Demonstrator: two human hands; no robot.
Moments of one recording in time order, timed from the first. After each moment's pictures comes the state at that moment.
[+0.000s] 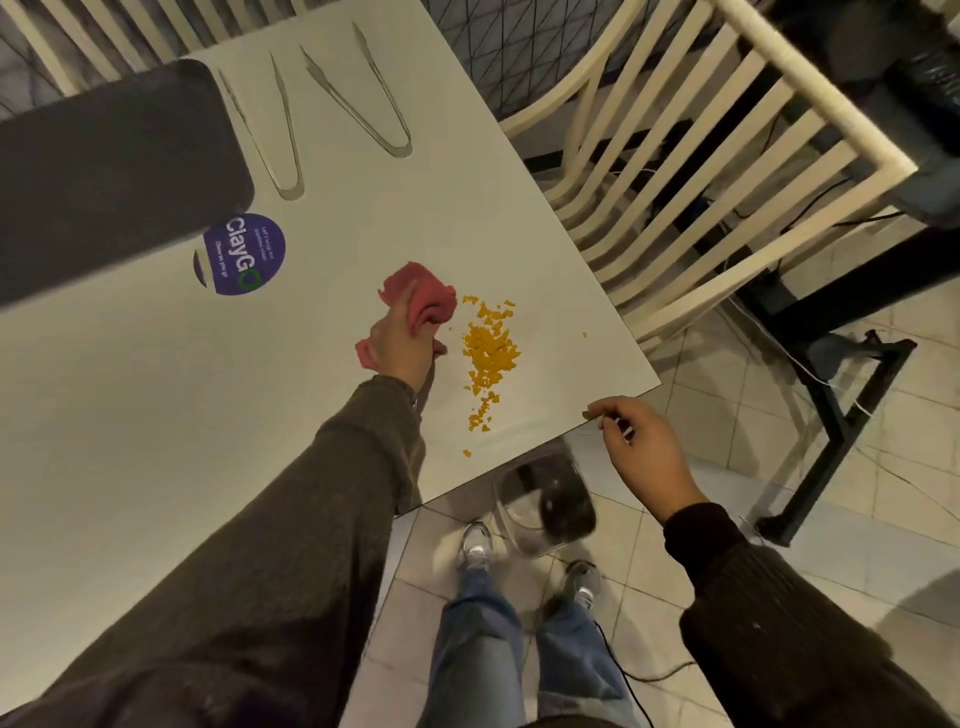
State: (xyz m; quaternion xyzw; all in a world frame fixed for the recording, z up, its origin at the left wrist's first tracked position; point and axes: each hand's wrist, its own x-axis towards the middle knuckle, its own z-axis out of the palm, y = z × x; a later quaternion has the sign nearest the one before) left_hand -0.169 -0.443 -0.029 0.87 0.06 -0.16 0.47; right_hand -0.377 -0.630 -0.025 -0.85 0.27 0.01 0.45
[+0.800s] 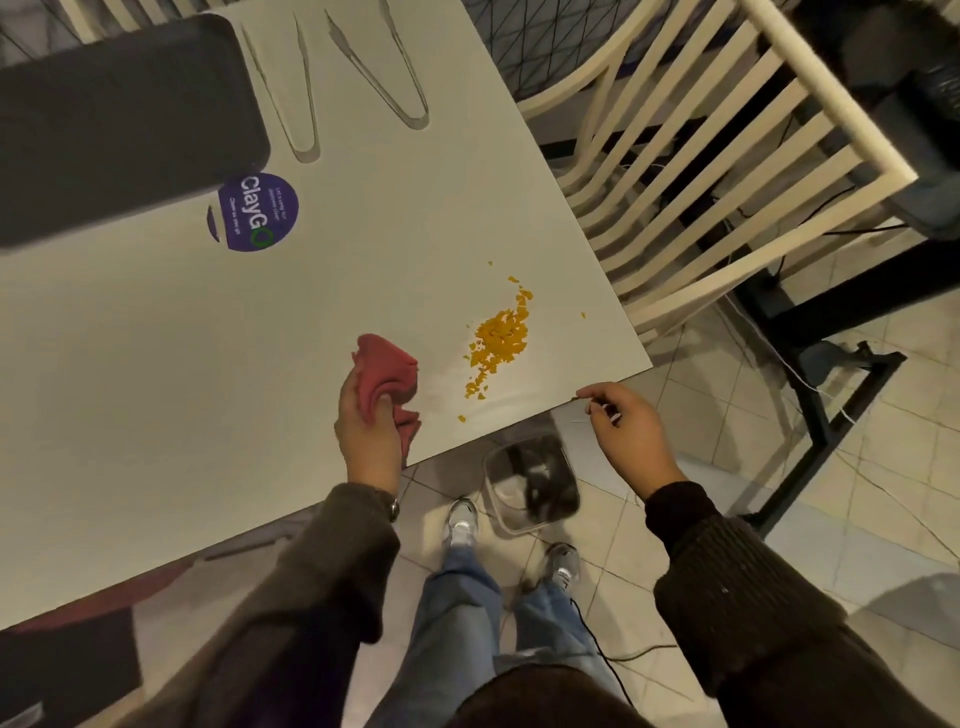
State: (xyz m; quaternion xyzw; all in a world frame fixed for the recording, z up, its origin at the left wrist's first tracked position) left_hand -0.296 -0.384 -0.018 0.72 0.27 -0.09 0.63; right_hand -0.384 -0.627 -0.021 -0.85 0.27 0.04 0.46
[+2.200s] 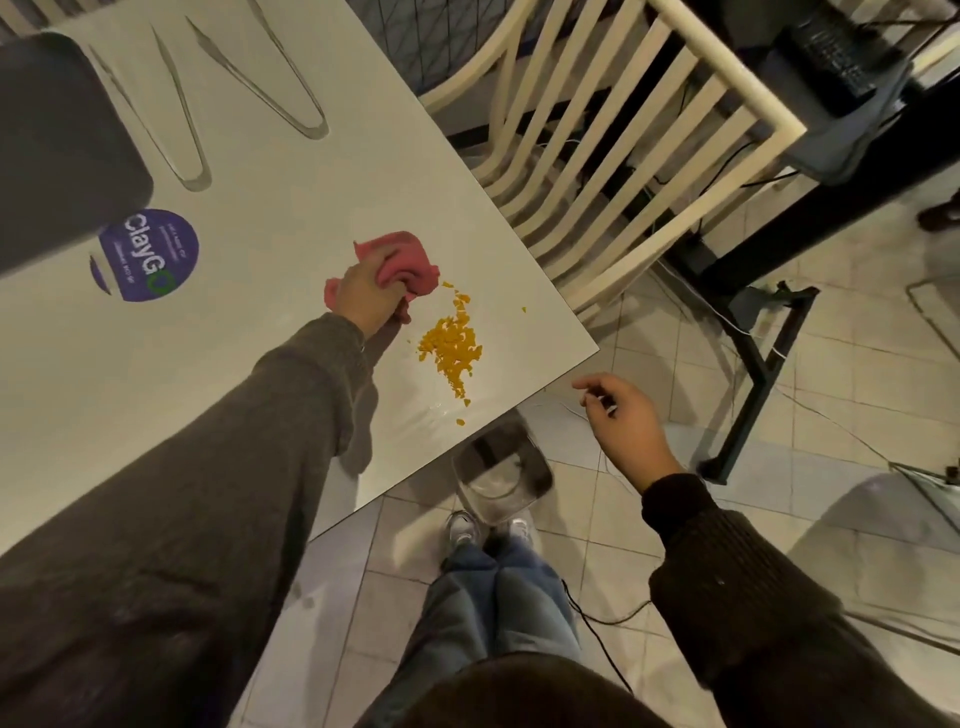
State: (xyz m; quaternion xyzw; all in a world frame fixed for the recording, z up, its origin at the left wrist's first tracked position) left_hand -0.132 -0.473 -0.030 0.85 -0.10 -0.25 0.44; right_hand -0.403 -0.646 -0.014 -0.82 0.35 0.00 0.45
